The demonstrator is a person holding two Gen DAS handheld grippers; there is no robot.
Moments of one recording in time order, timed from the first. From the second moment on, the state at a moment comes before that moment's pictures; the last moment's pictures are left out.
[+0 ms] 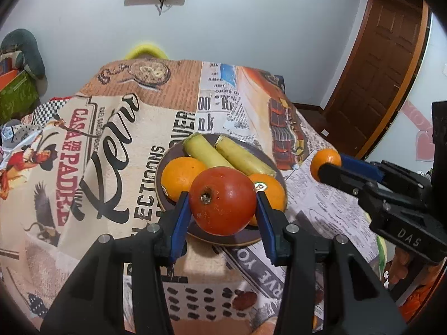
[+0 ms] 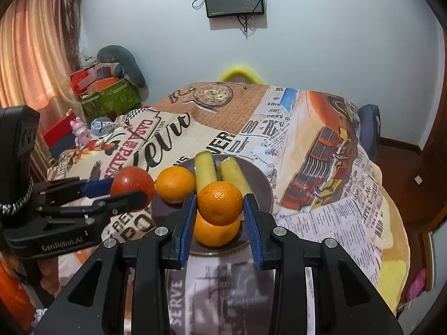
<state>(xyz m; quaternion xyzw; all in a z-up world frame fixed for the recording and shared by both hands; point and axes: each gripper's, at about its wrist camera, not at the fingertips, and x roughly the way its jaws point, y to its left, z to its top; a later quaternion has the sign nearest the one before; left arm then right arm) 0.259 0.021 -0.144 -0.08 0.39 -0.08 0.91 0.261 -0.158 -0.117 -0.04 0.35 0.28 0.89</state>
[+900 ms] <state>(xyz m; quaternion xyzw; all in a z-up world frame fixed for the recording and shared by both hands) 0.296 0.021 -0.190 -0.08 0.45 -0.08 0.89 0.320 -0.119 -0.161 -0.06 0.39 0.29 0.87</state>
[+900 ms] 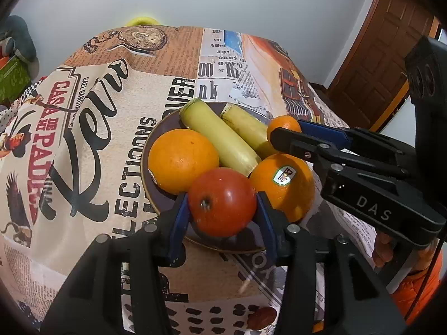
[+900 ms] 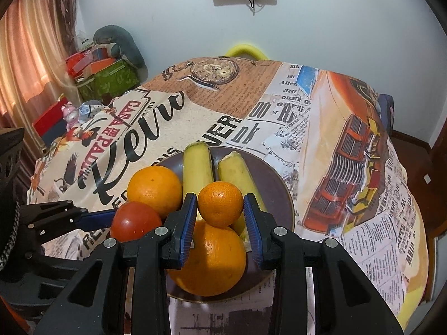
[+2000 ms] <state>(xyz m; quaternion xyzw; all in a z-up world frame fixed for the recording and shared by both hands) 0.190 0.023 -0.087 -0.06 0.35 -0.05 0.93 0.216 -0.159 -0.085 -0.07 0.33 0.27 0.90</state>
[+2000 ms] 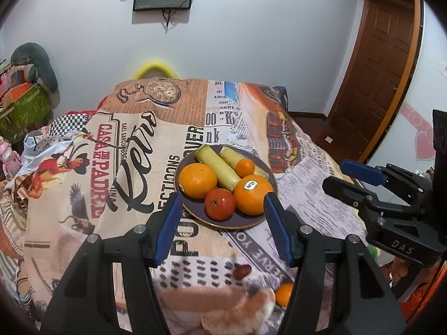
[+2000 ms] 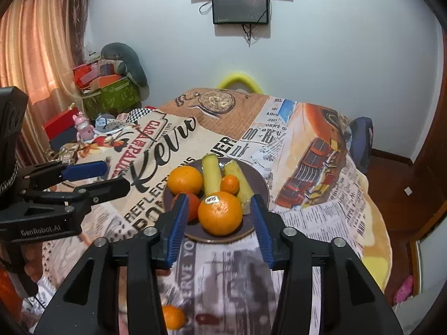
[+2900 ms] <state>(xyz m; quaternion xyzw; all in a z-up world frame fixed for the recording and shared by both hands) 0.122 -0.015 -0.185 0.02 0.48 -0.09 0.87 0.137 -0.171 -0.133 -0.06 0.41 0.27 0.87</state>
